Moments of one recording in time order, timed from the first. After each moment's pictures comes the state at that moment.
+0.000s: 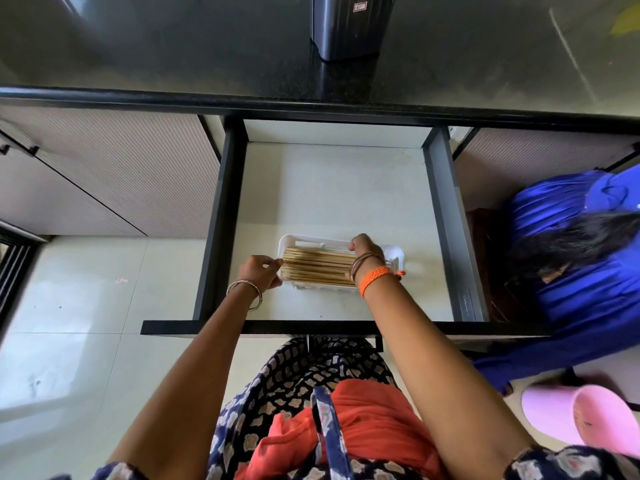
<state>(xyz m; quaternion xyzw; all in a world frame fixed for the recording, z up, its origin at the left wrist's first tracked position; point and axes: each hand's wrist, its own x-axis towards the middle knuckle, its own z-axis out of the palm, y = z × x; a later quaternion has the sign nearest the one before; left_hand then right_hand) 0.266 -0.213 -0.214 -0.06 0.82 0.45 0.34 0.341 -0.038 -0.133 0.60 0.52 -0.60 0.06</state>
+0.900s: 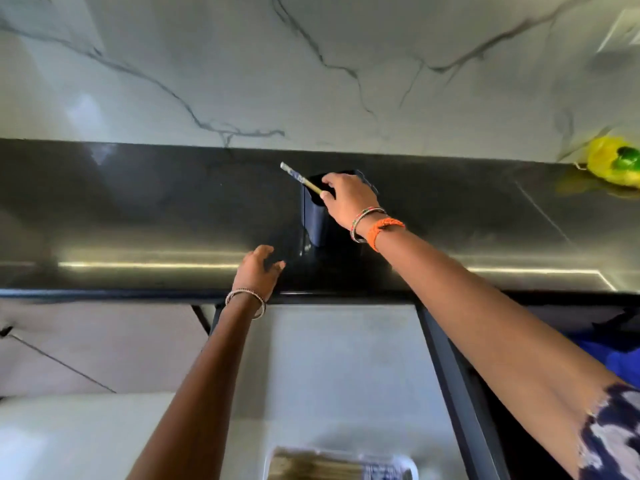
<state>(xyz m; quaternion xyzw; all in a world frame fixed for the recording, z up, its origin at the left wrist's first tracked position) 0.019 -0.064 -0.044 0.13 0.90 0.42 0.07 0.051 0.110 0.079 0.16 0.96 -0.17 -0.15</state>
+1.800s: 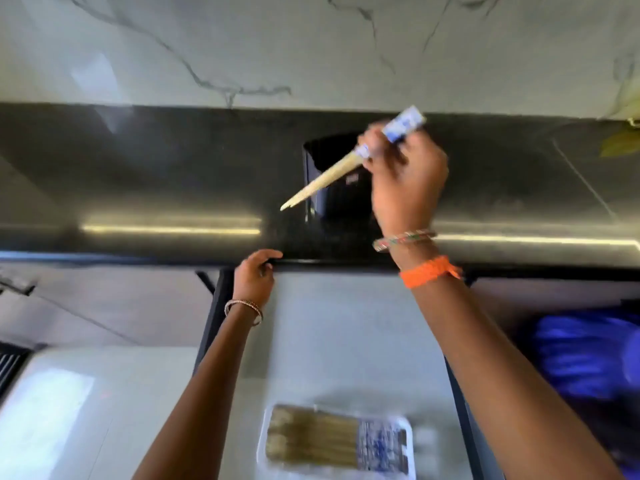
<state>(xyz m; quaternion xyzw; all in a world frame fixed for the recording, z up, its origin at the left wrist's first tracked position) 0.061 -0.077 -0.088 0.12 0.87 0.47 0.03 0.134 0.097 0.089 0.12 0.68 -0.52 -0.50</state>
